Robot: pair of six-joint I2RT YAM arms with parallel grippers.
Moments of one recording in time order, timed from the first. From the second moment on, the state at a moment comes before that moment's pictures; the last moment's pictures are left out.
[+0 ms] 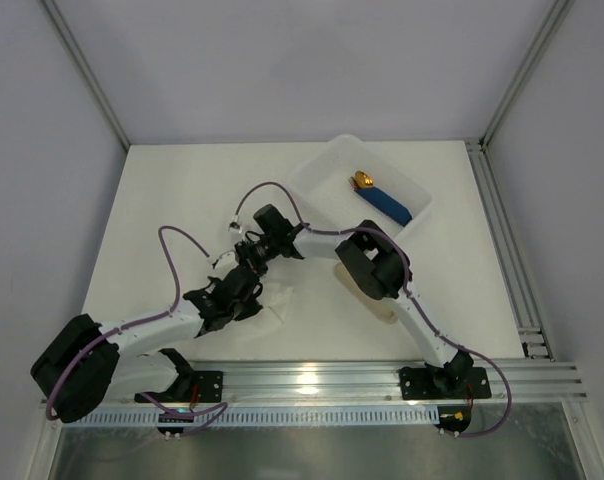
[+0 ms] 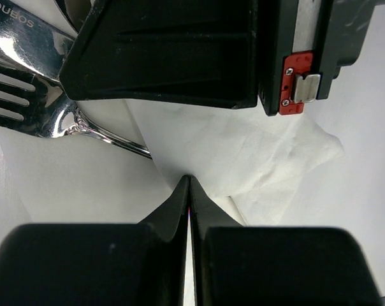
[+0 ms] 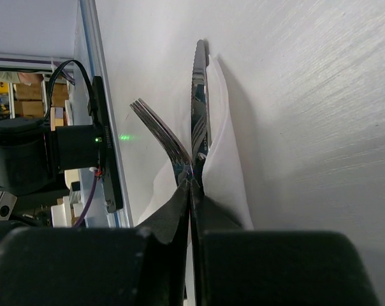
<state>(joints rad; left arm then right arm) -0.77 1.17 0.43 -0.21 -0.30 -1.02 0.83 2.47 1.73 -0.01 -0.95 0.52</state>
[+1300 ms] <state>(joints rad) -0.79 1.15 0.43 -0.24 -0.30 -1.02 0.90 1.72 0.88 0.08 -0.46 0.46</state>
